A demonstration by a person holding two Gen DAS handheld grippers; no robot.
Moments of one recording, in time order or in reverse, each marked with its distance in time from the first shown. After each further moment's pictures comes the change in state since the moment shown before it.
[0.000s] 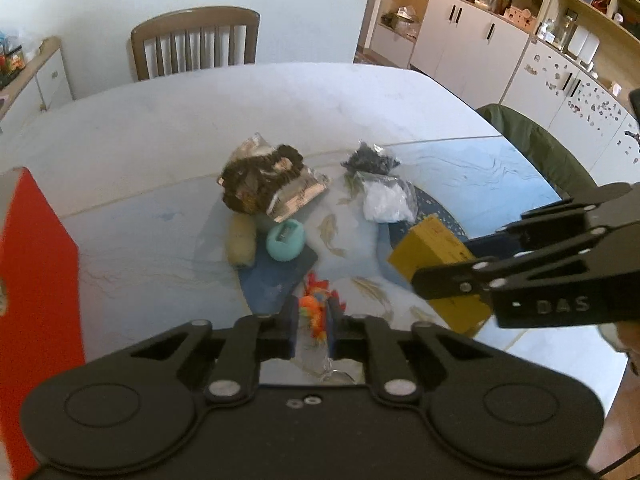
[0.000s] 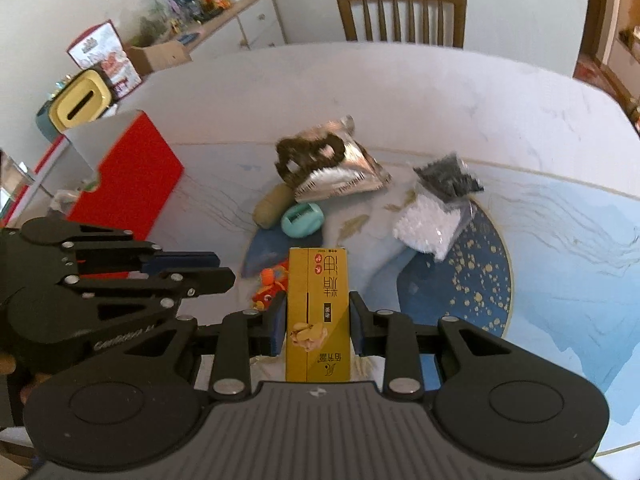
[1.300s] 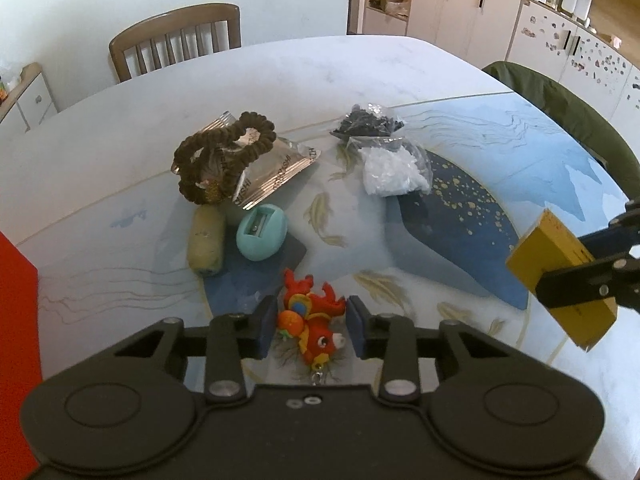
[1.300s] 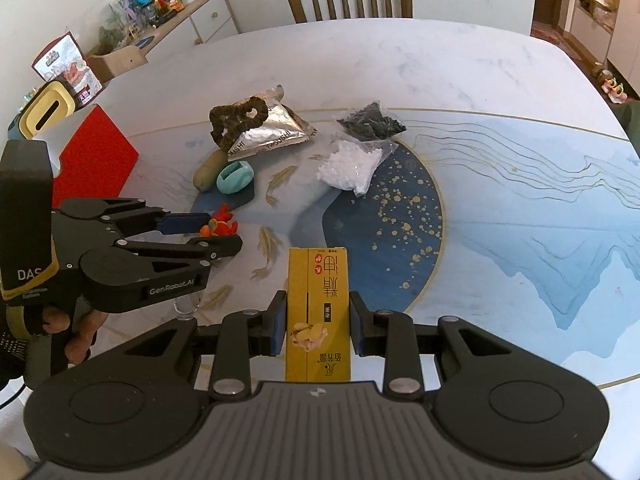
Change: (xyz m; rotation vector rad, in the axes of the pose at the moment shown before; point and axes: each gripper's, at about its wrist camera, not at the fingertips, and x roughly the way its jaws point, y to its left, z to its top) left arm 0.066 -0.027 -0.010 0.120 0.016 0.069; right arm -0.014 -0.049 -0.046 0.111 0.028 -0.061
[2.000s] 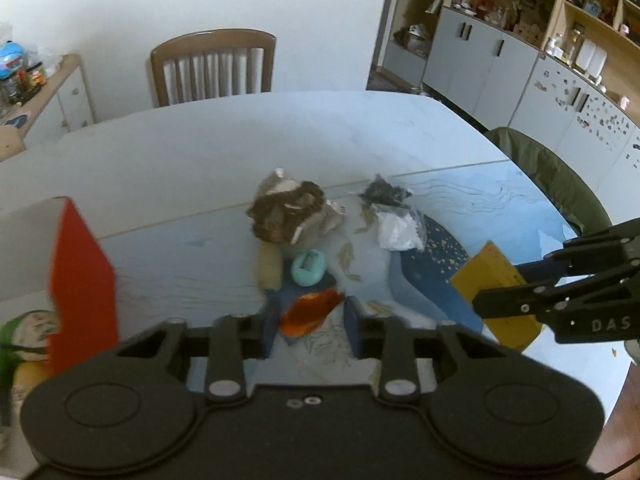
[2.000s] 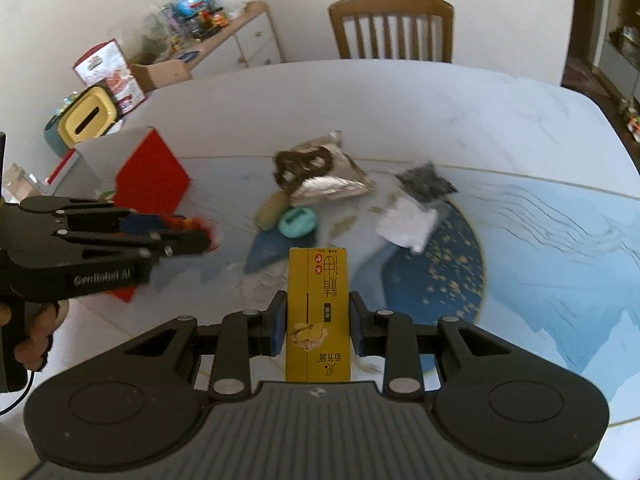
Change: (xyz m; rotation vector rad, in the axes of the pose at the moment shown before) left arm -0.097 0.041 0.016 -0.137 -0.057 -0.023; right arm -0.026 0.047 0.031 -0.093 -0.060 0.070
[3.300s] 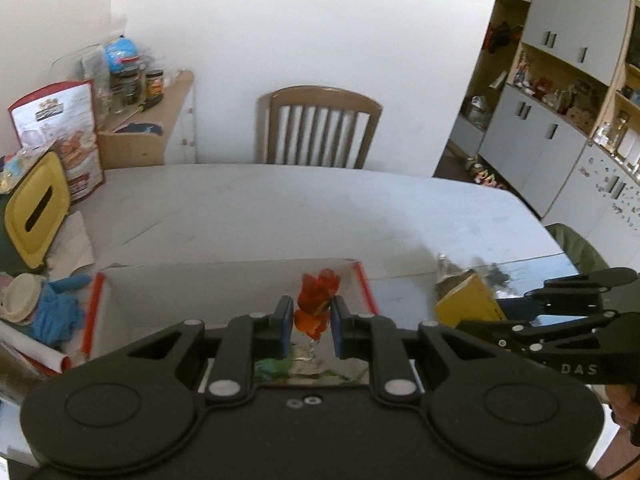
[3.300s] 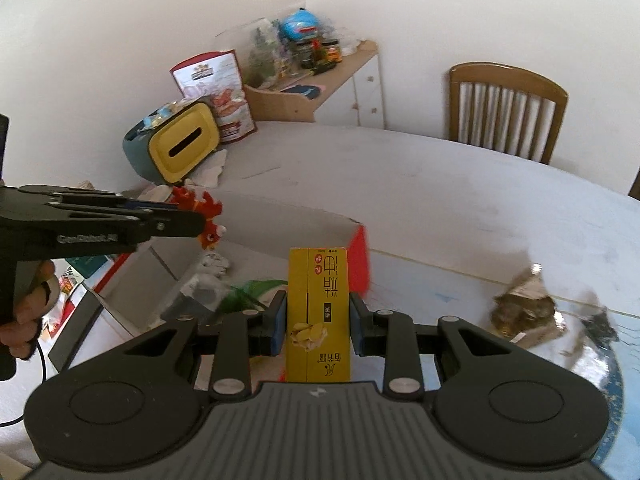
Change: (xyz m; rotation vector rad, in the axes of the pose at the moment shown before) left arm -0.125 0.212 0.007 -0.166 -0.139 0.089; right arm 0.046 0.224 0.092 -0.167 -0.102 0.096
